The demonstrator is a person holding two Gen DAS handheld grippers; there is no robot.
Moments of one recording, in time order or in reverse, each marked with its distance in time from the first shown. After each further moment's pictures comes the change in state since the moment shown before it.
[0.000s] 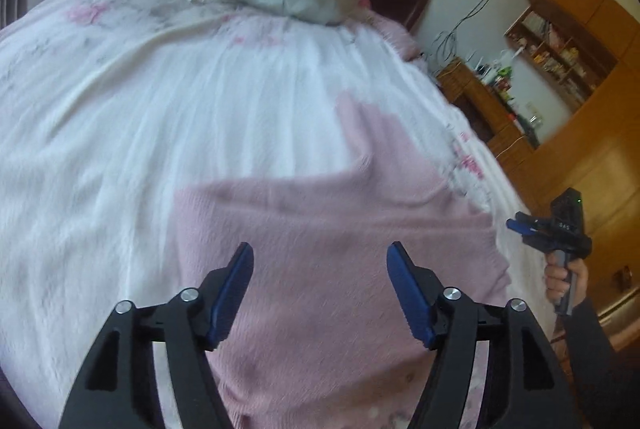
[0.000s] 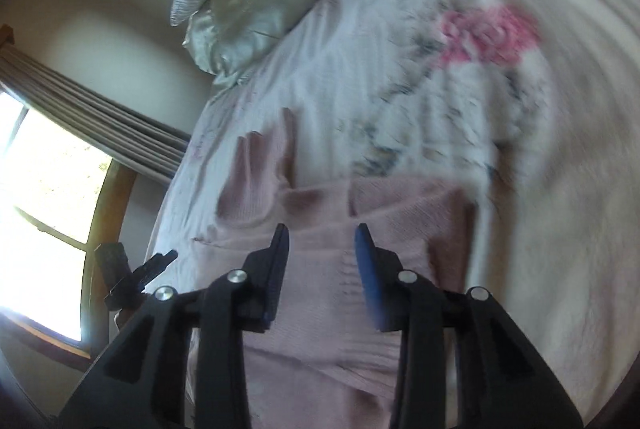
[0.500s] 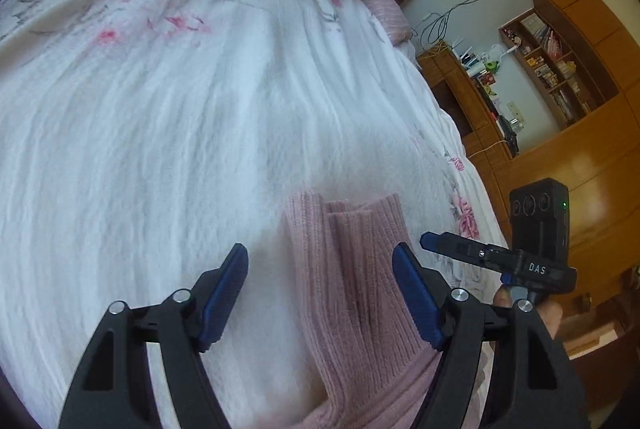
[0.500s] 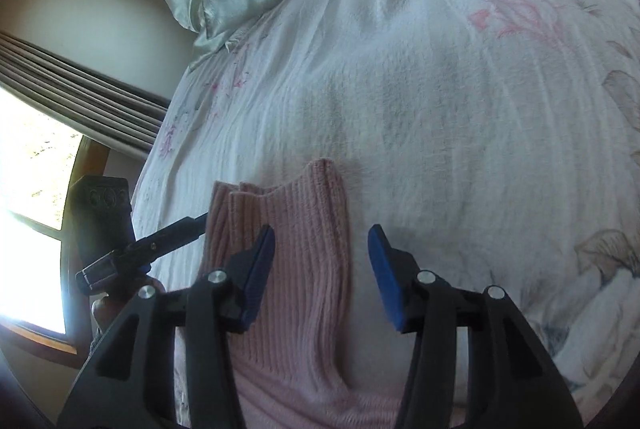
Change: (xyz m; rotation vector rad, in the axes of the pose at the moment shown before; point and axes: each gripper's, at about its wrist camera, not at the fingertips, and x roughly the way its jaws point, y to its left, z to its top) left arm 0.193 0.001 0.103 -0.078 0.215 -0.118; right arm 0.198 0.030 0.108 -0.043 0.180 -0.071
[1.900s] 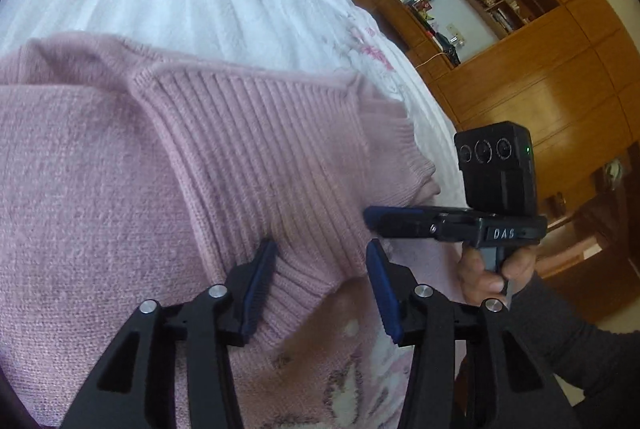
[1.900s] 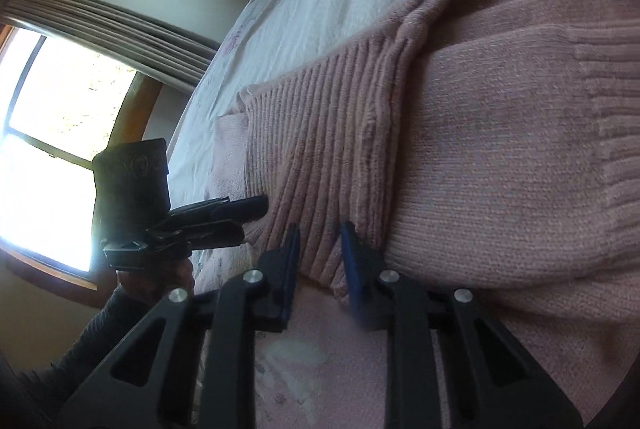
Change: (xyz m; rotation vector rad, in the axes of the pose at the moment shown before) left arm -0.064 -0.062 -0.227 0.185 0.154 -0.124; right arm -0.063 0.022 -0.238 -0.037 0.061 0.159
